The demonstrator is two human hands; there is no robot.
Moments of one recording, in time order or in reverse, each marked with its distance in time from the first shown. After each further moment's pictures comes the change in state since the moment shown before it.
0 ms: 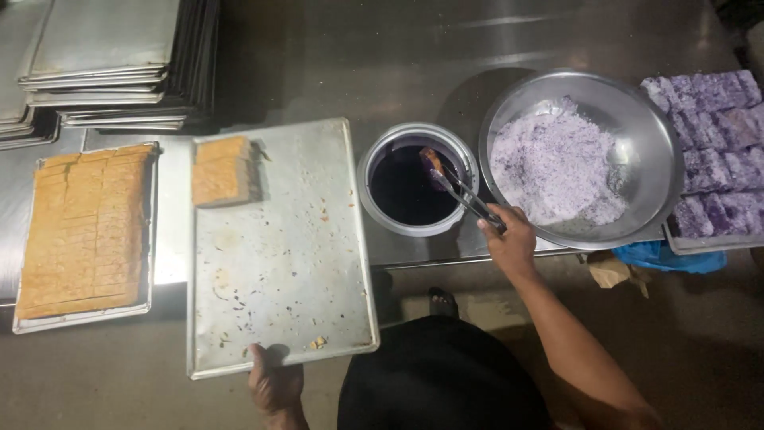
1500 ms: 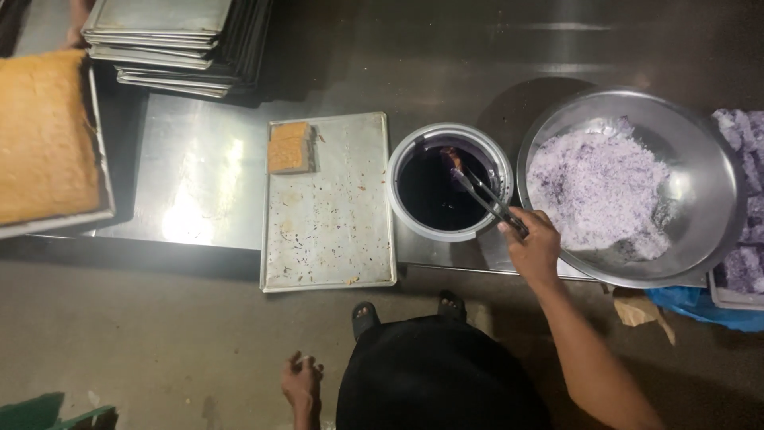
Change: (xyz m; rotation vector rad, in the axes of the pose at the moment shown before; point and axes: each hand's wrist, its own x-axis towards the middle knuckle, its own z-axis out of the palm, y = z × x) left_hand -0.031 -0.067 -0.037 1.193 0.846 -0.120; right_hand 0.029 -0.005 0.002 0.018 -0.105 -0.103
